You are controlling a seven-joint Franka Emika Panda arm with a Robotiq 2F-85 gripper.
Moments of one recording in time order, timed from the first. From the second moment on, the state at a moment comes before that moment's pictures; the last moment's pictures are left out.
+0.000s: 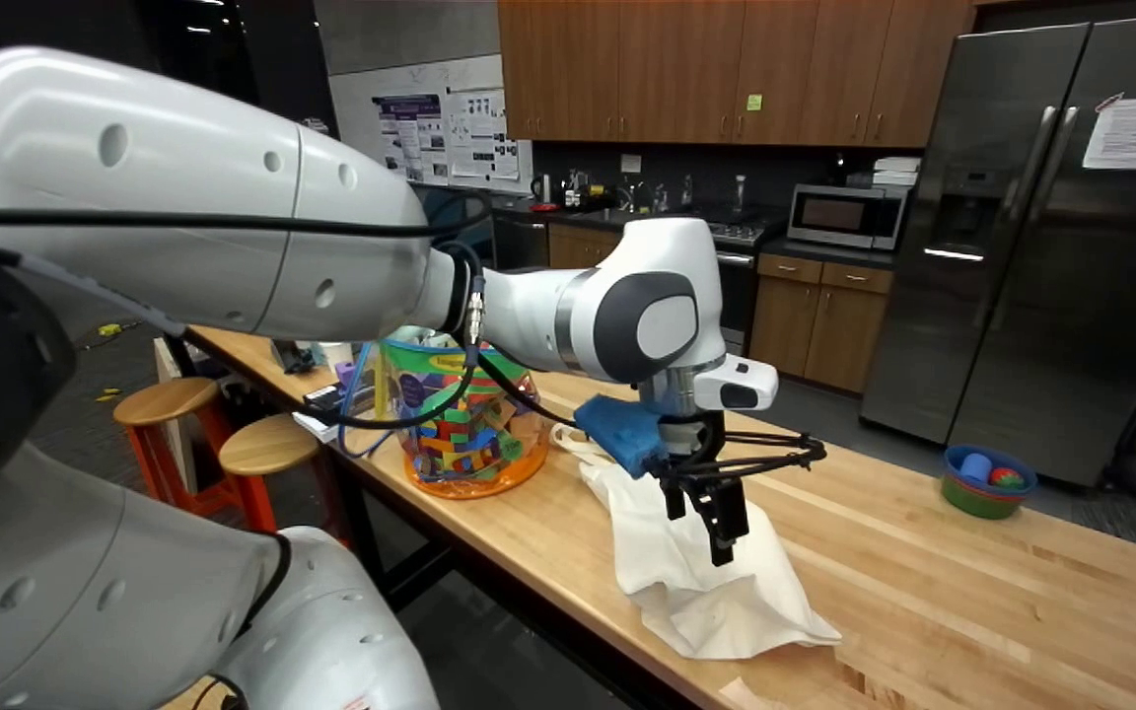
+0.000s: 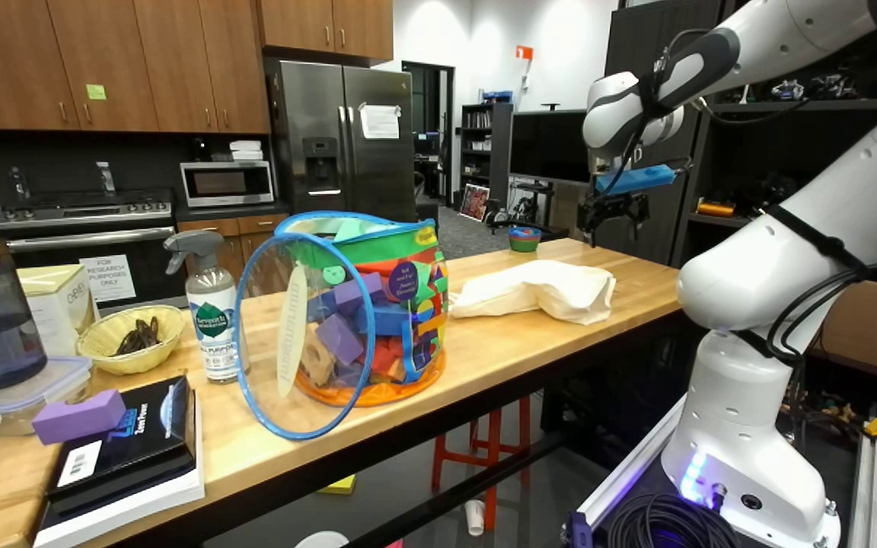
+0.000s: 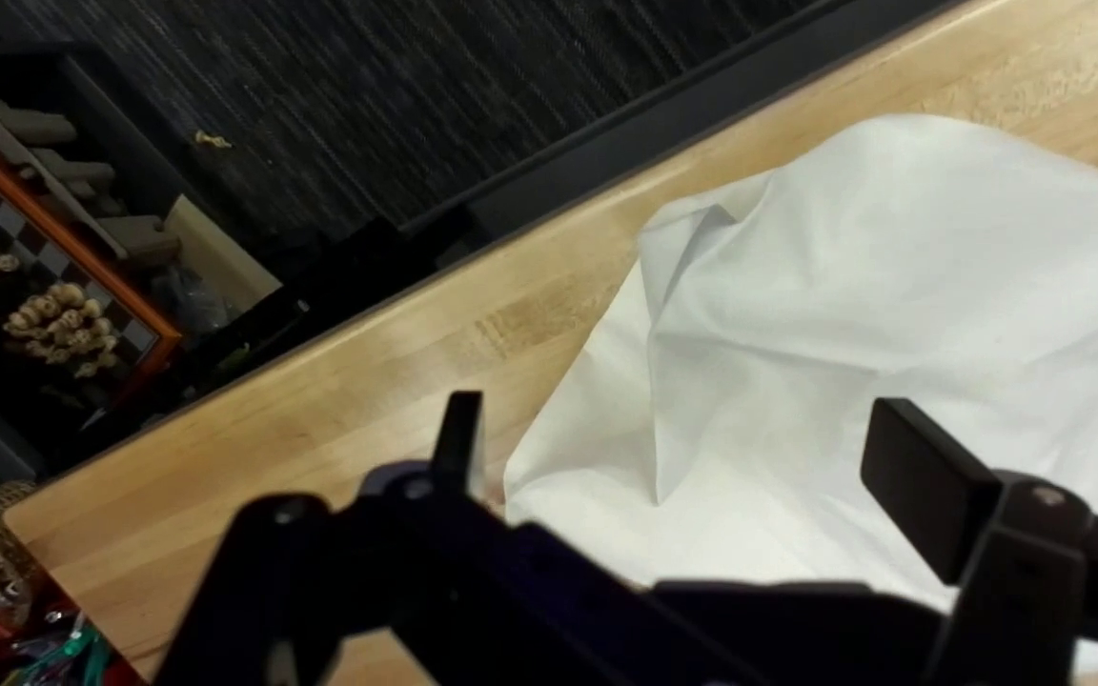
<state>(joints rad) -0.34 -0.60 -0.14 -2.62 -0.31 2.04 0.40</state>
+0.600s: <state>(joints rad) -0.45 -0.62 -0.07 -2.76 -0.39 2.31 0.58</state>
